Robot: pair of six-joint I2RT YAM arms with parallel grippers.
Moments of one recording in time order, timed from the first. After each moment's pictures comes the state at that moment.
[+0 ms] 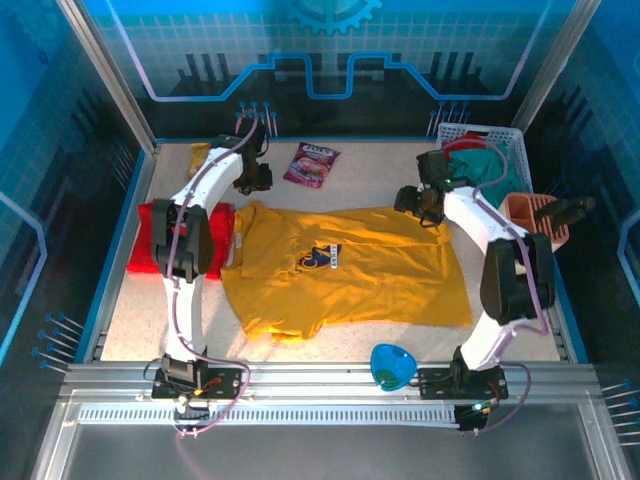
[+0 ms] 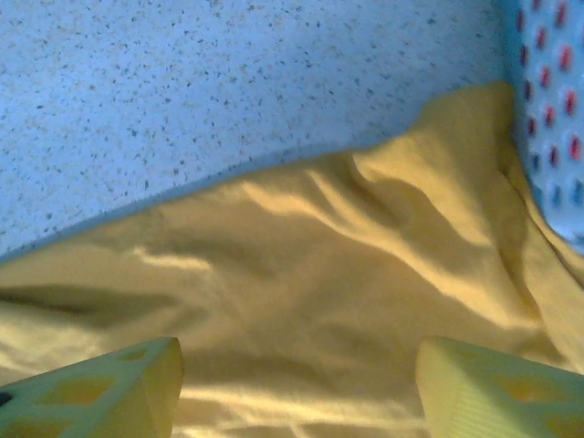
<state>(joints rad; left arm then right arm) -0.17 2.18 1.97 -0.98 -0.07 -0.37 0.17 1.77 1.33 -0.63 0.02 0.45</state>
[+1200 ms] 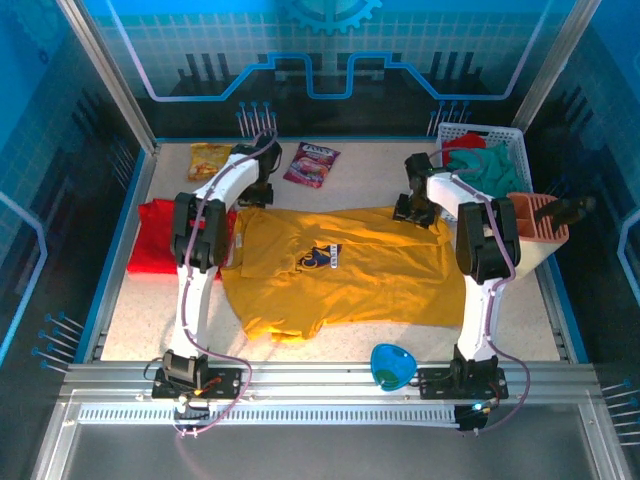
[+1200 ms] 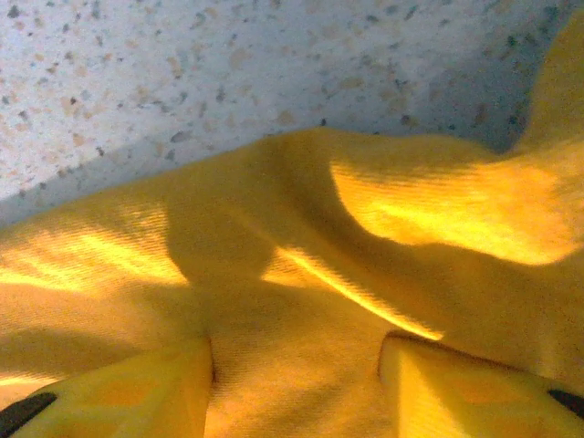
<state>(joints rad) -0.19 2.35 2.02 -1.10 -0.31 -0.32 0.14 2.12 1.55 -0.79 0.00 0.46</state>
